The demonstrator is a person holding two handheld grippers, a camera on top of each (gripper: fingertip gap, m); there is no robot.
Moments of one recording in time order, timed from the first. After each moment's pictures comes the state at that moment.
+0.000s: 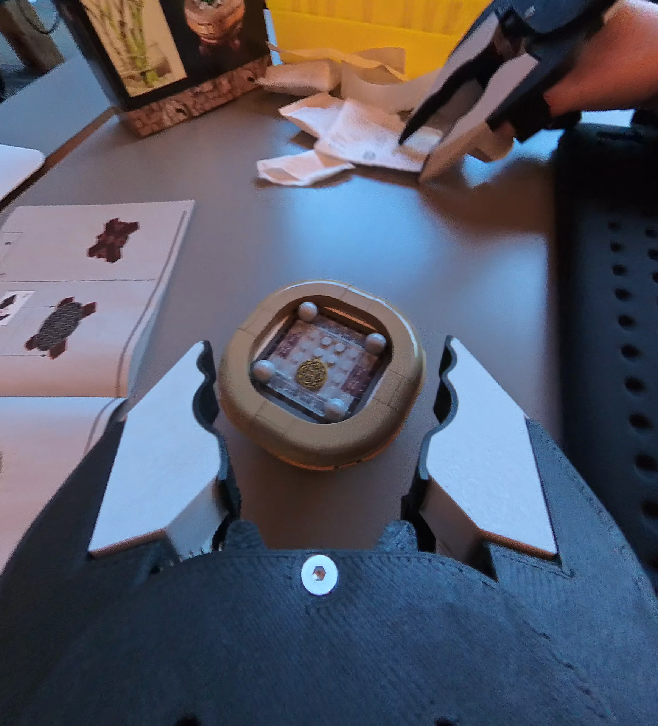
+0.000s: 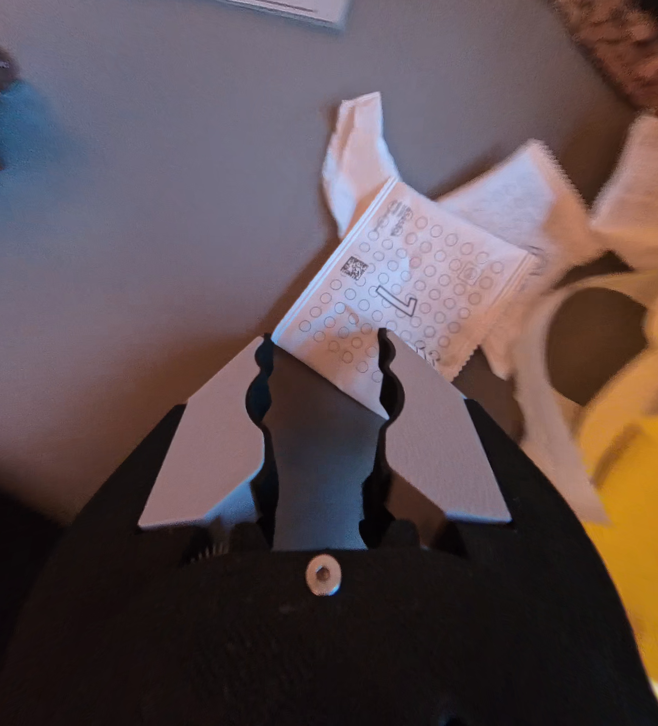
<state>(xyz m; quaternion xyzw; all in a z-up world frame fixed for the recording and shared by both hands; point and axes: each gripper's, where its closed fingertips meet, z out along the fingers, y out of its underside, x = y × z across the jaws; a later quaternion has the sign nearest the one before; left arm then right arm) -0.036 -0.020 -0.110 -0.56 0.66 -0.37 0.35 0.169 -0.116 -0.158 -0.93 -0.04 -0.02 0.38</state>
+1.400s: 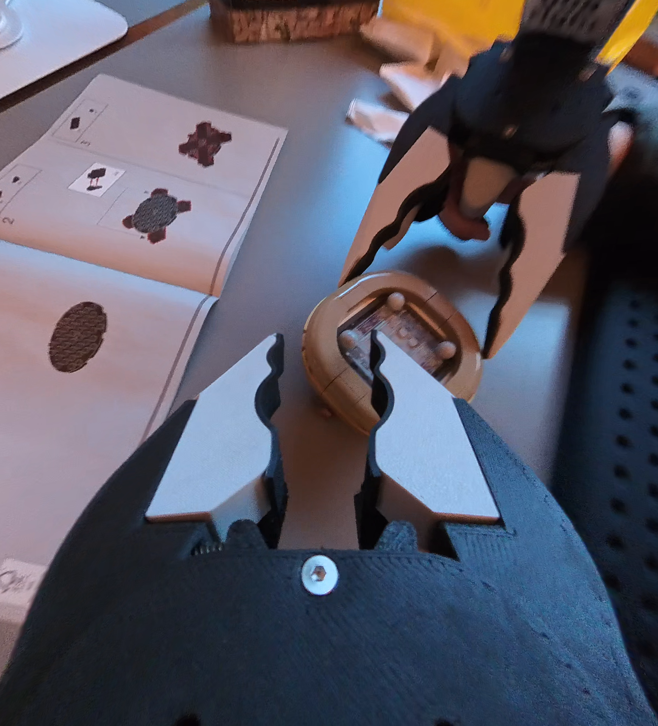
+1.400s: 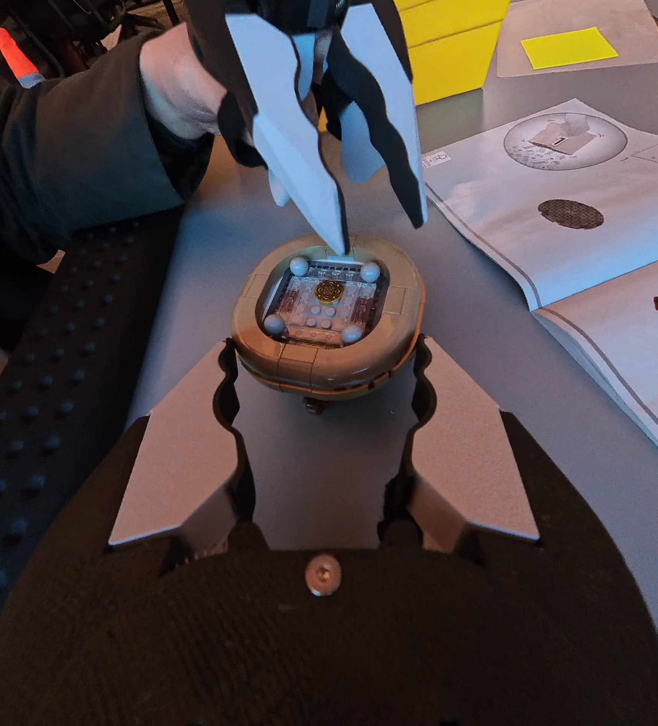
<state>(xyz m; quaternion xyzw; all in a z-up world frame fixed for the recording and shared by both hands) -0.079 0.044 -0.103 -0.66 0.59 -0.37 0.28 -0.069 -0.001 -0.120 -0.76 -0.40 0.32 0.41</state>
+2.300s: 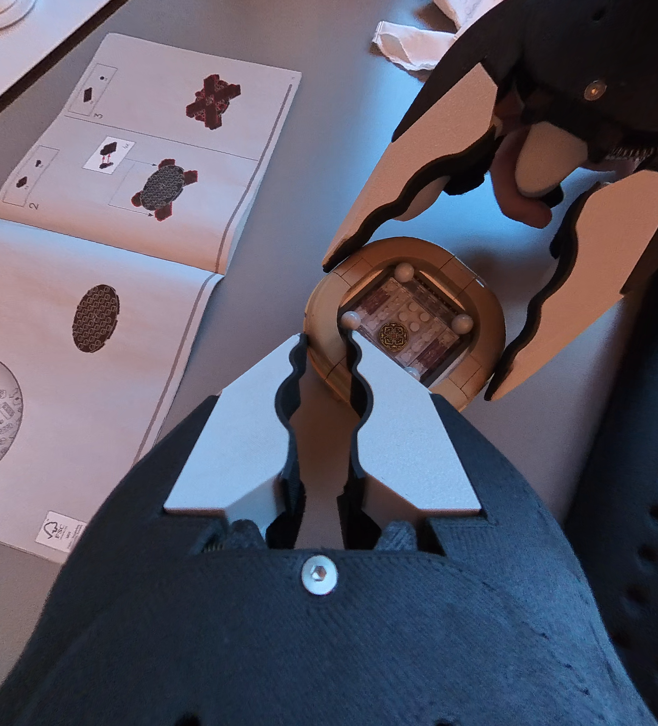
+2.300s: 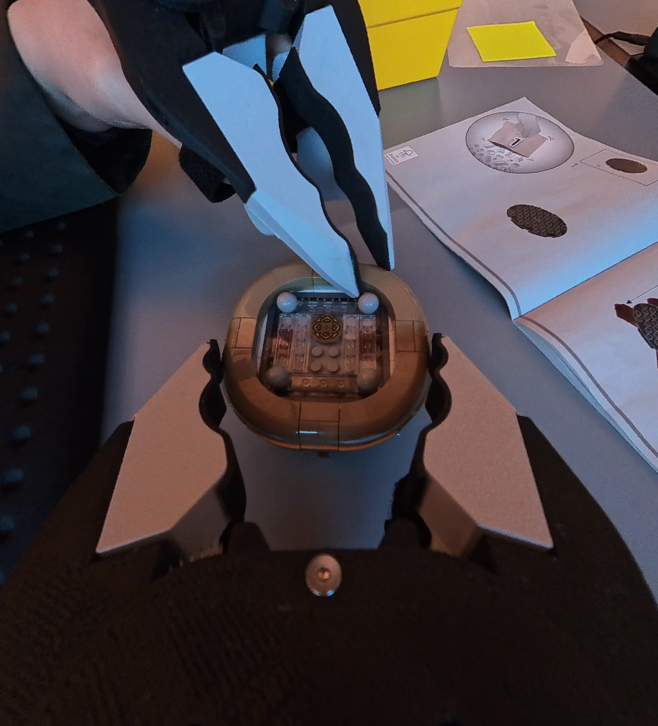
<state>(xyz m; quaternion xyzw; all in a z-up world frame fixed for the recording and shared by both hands) -0.082 0.038 -0.115 -0.68 0.61 -0.28 0.30 -0.086 0.008 -0.122 -0.79 -0.38 0.23 0.42</state>
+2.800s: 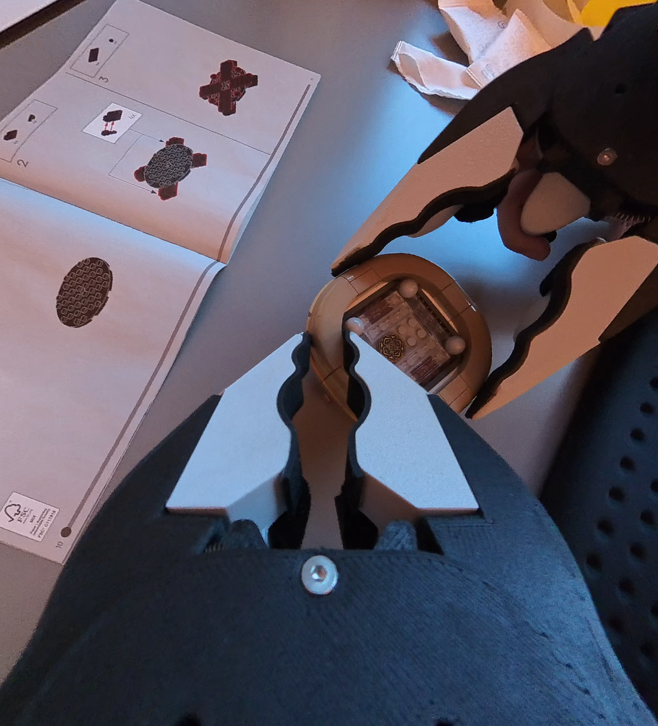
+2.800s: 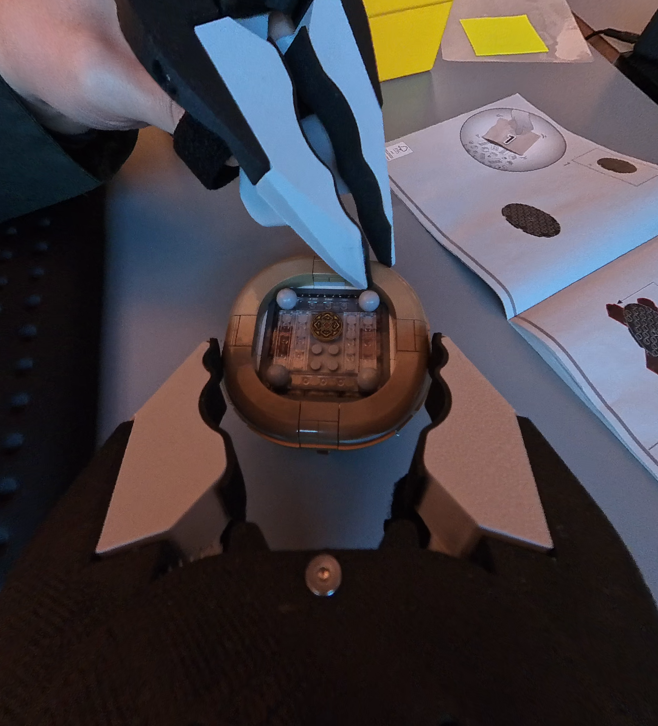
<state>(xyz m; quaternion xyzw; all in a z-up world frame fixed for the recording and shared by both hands) -0.083 0.040 -0.110 -0.72 0.57 -0.31 0.27 -0.088 0.009 -0.123 -0.80 -0.38 0.21 0.42</state>
